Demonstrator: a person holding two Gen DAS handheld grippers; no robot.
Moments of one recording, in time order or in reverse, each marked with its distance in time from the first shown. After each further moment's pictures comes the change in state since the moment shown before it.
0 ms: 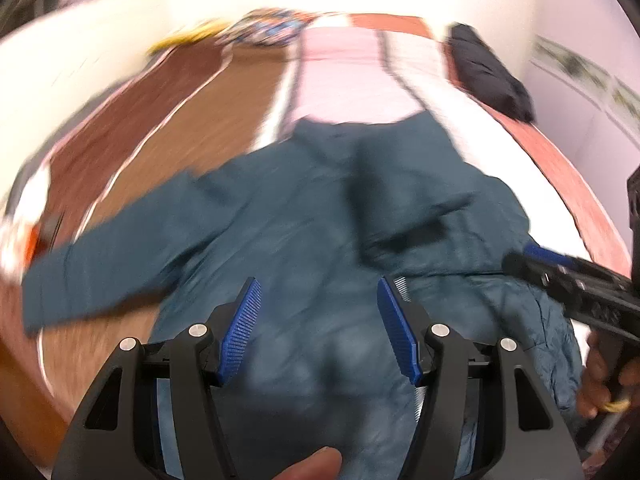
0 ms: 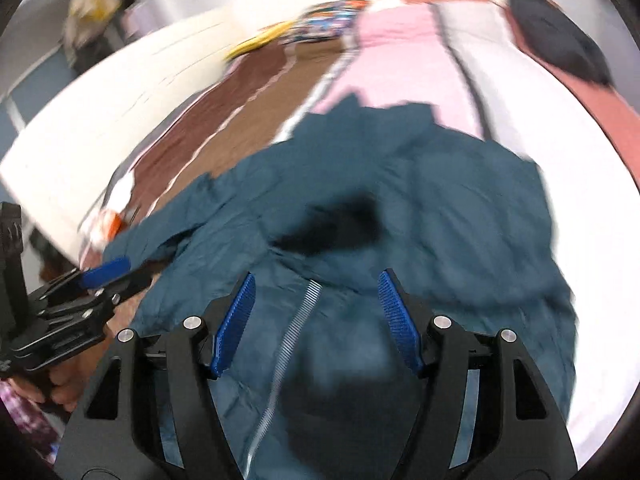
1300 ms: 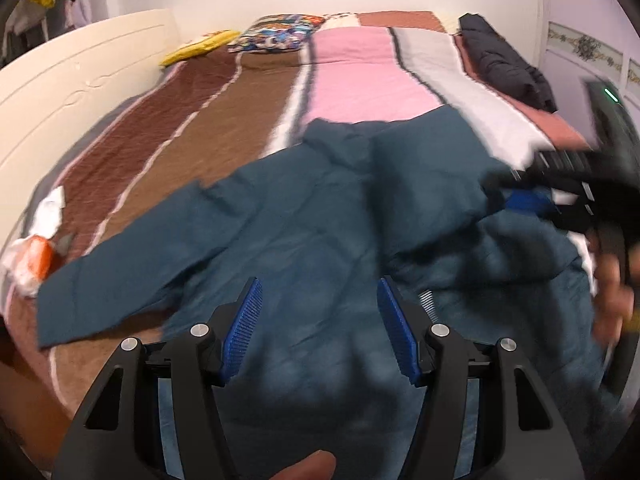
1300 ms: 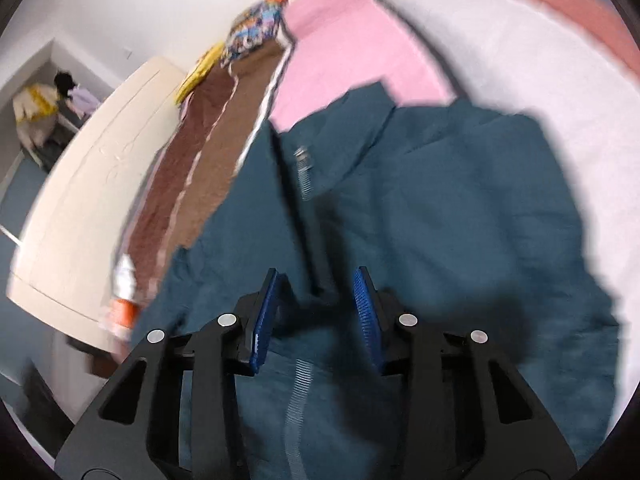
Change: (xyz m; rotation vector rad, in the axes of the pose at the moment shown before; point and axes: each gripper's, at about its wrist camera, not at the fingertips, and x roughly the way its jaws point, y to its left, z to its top) left arm 0.026 0.011 -0.006 -0.001 -0.009 0.144; right arm 0.090 -0.024 0.081 0.338 0.095 0.163
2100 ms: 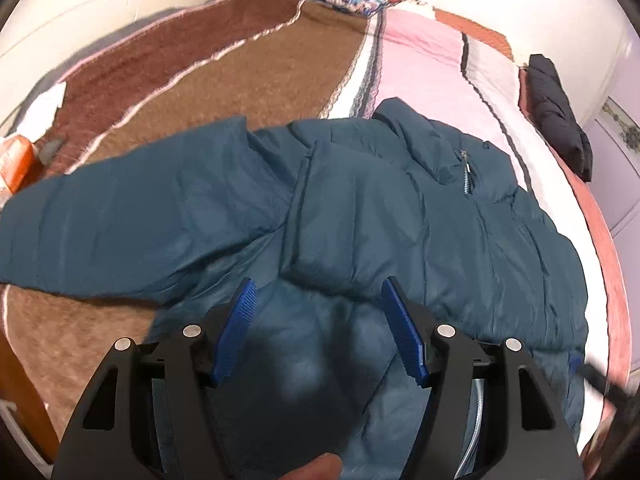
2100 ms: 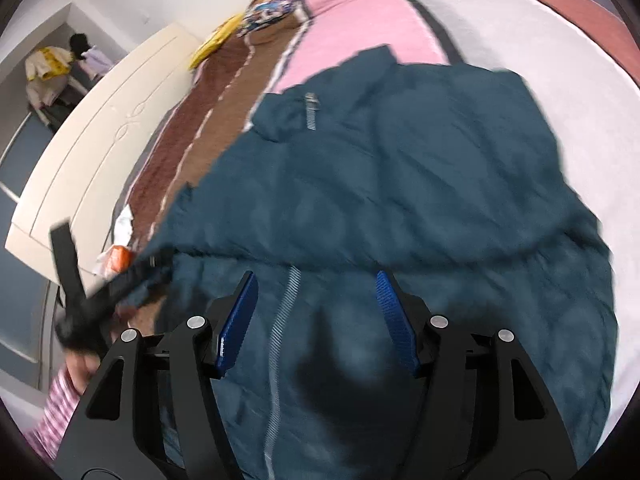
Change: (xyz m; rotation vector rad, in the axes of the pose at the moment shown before) left arm 0.078 0.068 0.024 -0.319 0.143 -0.088; right arm -0.061 -0.037 -0.094 -0.127 -0.014 -0.092
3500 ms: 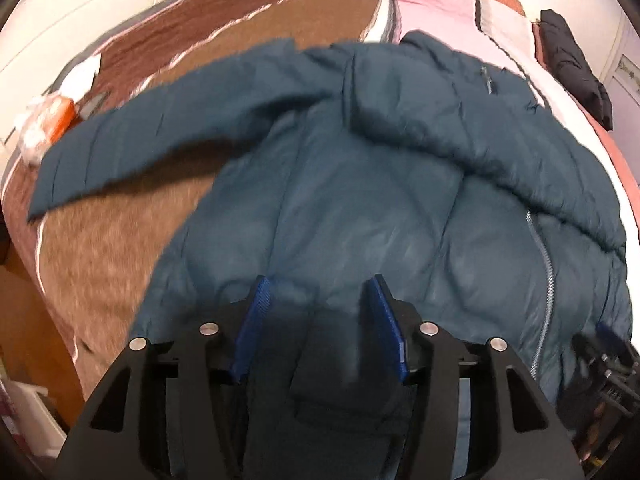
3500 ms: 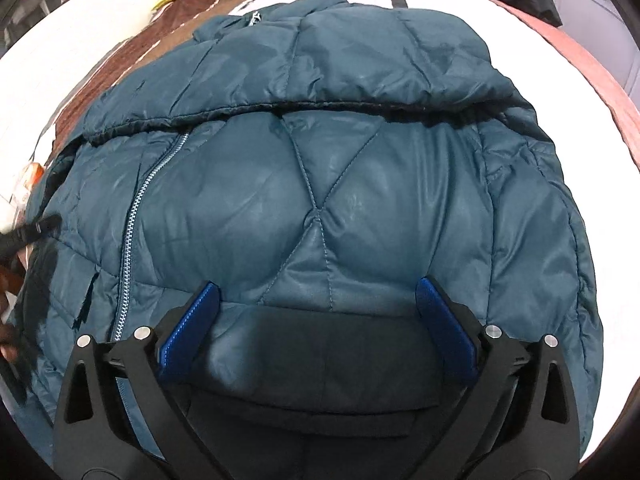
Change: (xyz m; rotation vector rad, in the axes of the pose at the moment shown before) left arm -0.022 0.032 -0.099 0.053 0.081 0.133; right arm 0.035 -0.017 -0.084 -0.189 0.044 -0.323
